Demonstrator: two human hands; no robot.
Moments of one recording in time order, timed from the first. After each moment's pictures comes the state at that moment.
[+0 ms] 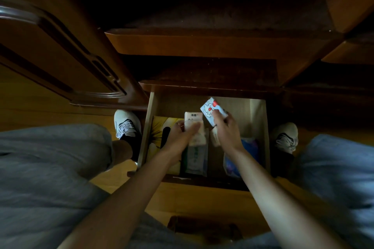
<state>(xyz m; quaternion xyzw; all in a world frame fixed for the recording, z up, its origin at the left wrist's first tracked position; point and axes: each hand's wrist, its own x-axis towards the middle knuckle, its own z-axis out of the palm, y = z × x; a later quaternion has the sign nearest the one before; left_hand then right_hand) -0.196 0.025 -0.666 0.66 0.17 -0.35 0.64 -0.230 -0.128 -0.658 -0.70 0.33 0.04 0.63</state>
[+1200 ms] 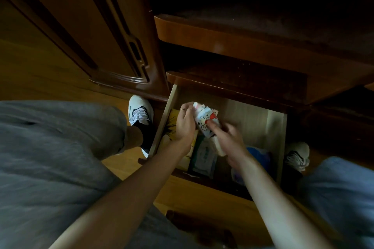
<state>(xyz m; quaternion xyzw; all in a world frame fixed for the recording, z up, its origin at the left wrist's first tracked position) -0.177 0.039 -0.654 0.64 0.26 -0.18 0.70 -0.225 -0.094 -0.649 -0.65 0.27 0.25 0.66</state>
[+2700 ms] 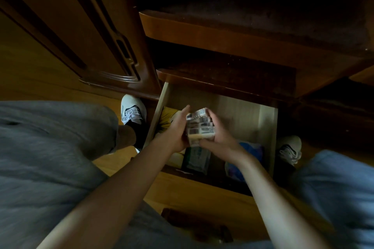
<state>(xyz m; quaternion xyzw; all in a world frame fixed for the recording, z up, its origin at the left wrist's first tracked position) -0.176 0.042 -0.643 0.45 0.37 -0.44 0.68 -0.236 -0.107 -0.636 -0.79 0.06 0.29 0.53</state>
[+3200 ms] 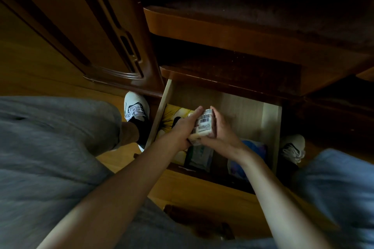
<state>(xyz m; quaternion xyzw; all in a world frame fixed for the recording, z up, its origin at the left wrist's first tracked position) -0.184 0.040 -0.646 0.47 0.32 -0.42 0.71 -0.233 -0.108 -0.642 -0.81 0.06 0.27 0.52</state>
